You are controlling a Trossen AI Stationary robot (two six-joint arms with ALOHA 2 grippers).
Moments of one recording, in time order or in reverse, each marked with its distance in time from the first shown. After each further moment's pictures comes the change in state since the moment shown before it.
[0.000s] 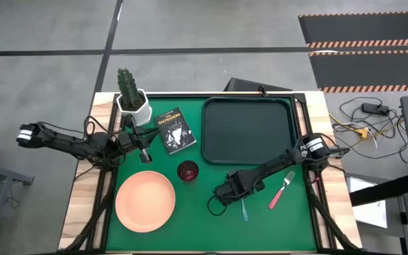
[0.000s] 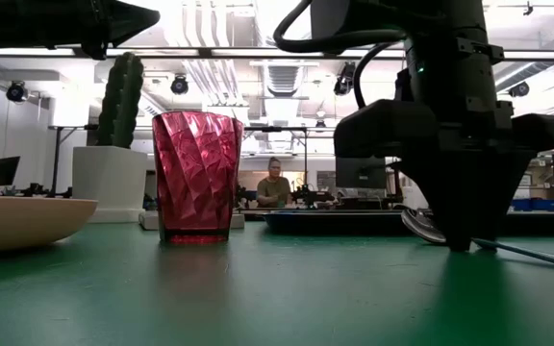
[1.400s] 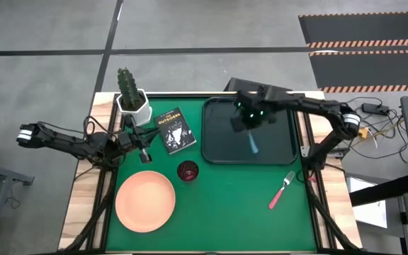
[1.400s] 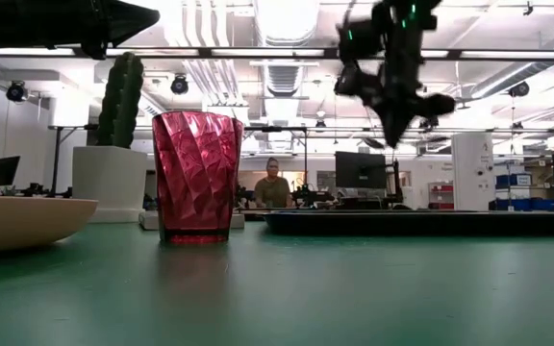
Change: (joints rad) left arm 0.000 -0.001 -0.001 0.002 0.000 0.000; right arm -0.804 -0.426 -0.027 -0.200 0.001 -0.722
